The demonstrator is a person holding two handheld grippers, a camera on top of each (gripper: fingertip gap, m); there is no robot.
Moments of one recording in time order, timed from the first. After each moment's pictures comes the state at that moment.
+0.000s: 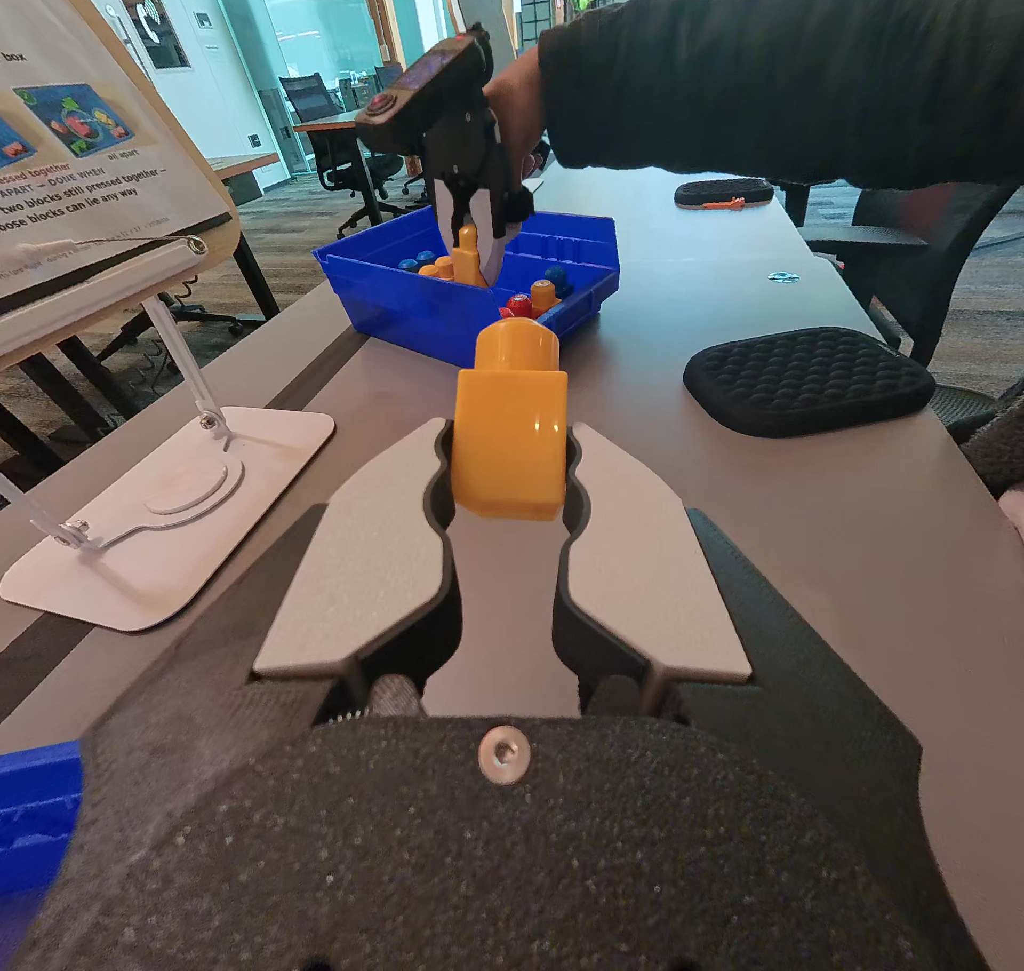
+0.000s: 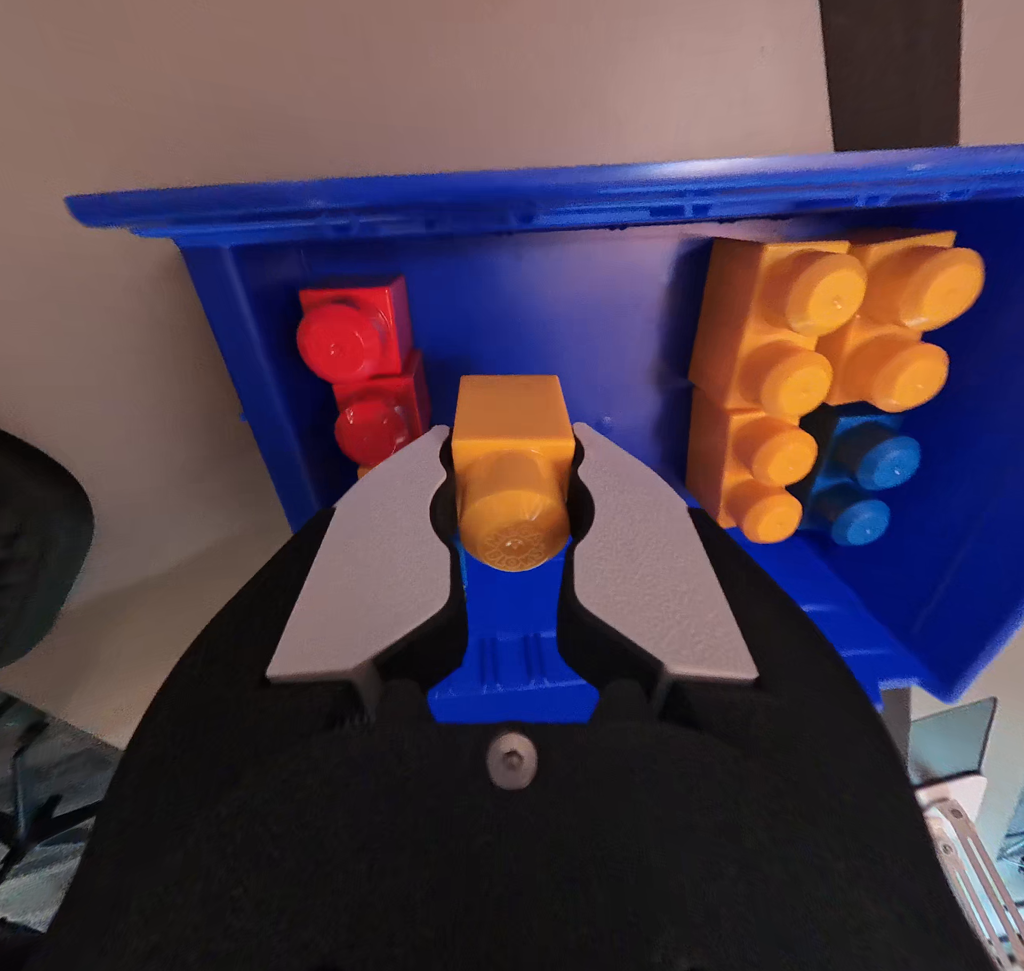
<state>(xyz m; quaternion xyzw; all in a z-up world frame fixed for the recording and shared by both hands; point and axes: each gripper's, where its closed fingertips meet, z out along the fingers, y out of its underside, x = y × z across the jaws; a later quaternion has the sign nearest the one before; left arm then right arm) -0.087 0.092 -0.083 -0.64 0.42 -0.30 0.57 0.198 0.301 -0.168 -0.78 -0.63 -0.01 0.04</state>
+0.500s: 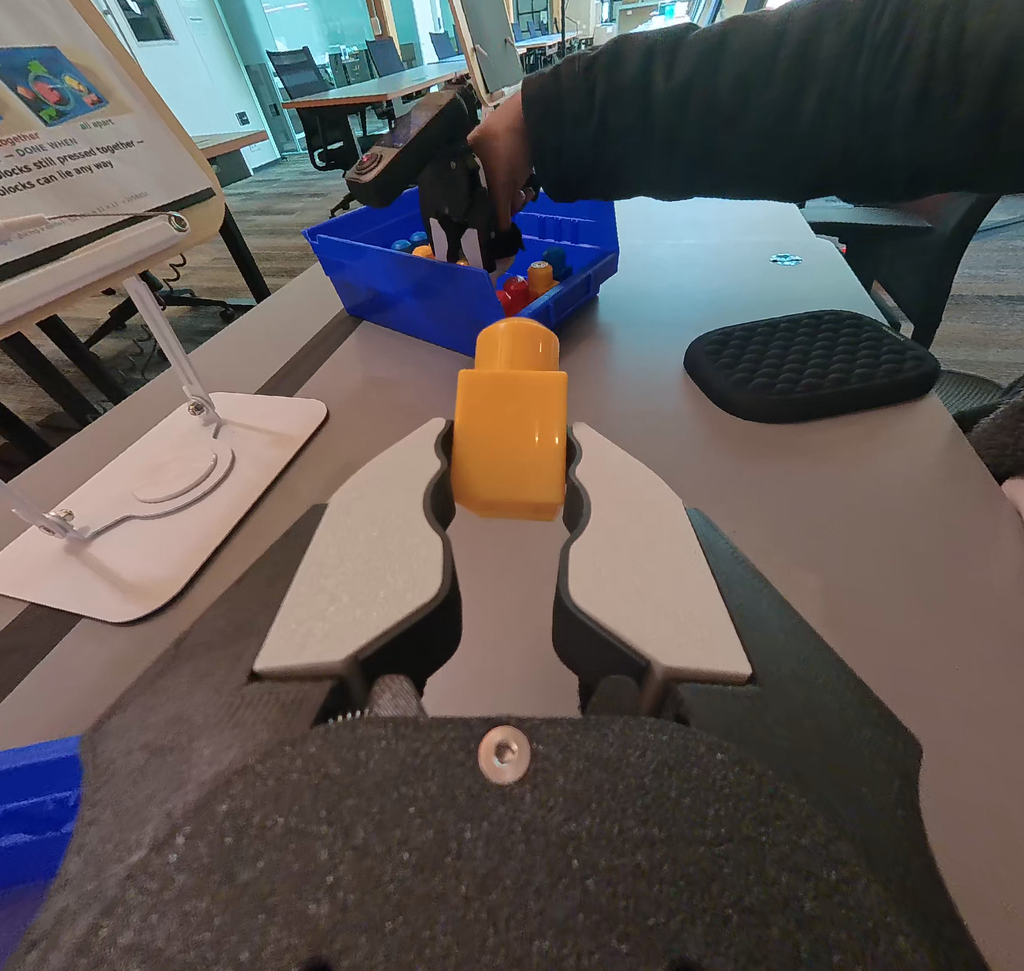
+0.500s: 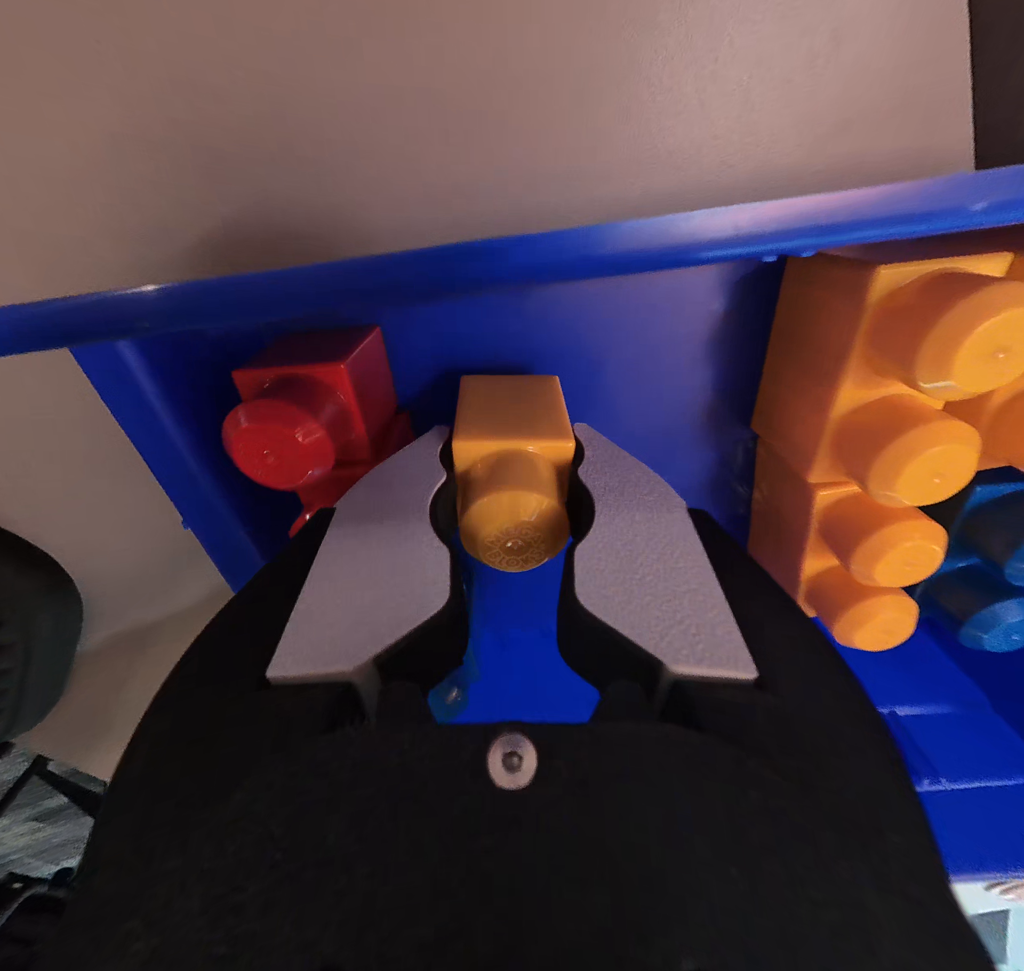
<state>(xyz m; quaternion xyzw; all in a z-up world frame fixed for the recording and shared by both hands) -0.086 0.093 -0.092 -0.65 0.43 -0.29 0.56 0.192 0.304 -0.218 -0.80 -0.59 0.01 0.01</state>
